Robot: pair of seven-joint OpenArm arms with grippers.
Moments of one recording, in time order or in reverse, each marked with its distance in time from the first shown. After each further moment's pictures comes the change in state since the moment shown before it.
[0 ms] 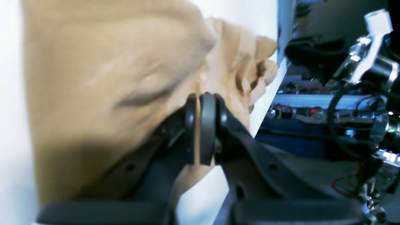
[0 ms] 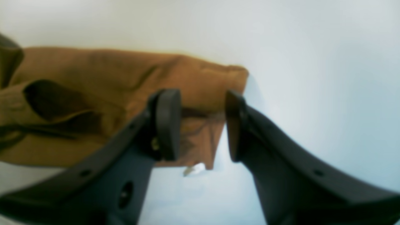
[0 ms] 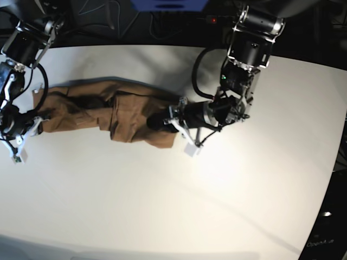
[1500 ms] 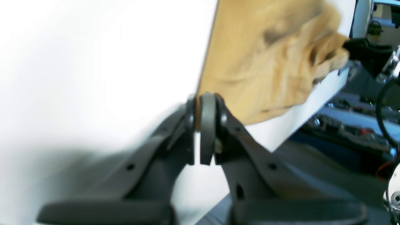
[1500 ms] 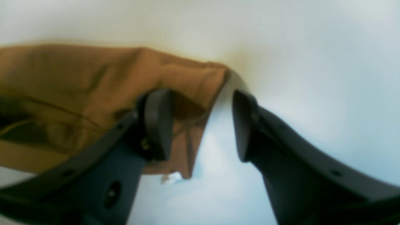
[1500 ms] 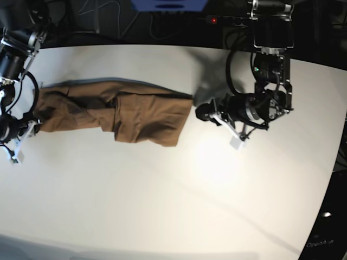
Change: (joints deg) left arm 6.5 -4.1 -16.9 22.5 9.6 7.5 19.0; right arm 4.7 7.1 -5.6 -14.3 -0.7 -0.2 3.3
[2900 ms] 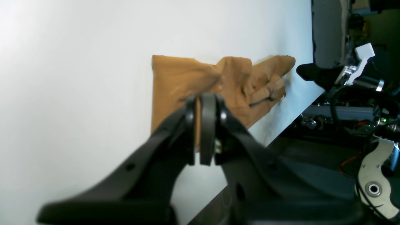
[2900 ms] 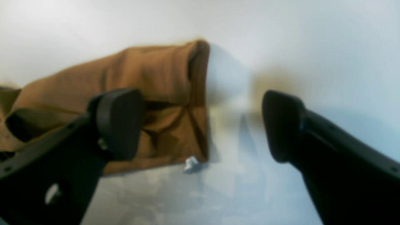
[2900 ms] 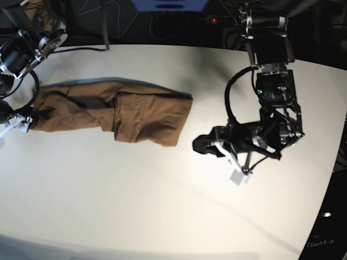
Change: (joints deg) left arm -7.3 3.7 -3.5 11.3 0.5 -0.1 9.9; right arm 0.6 -8.0 24.9 3.5 1.0 0.0 -7.7
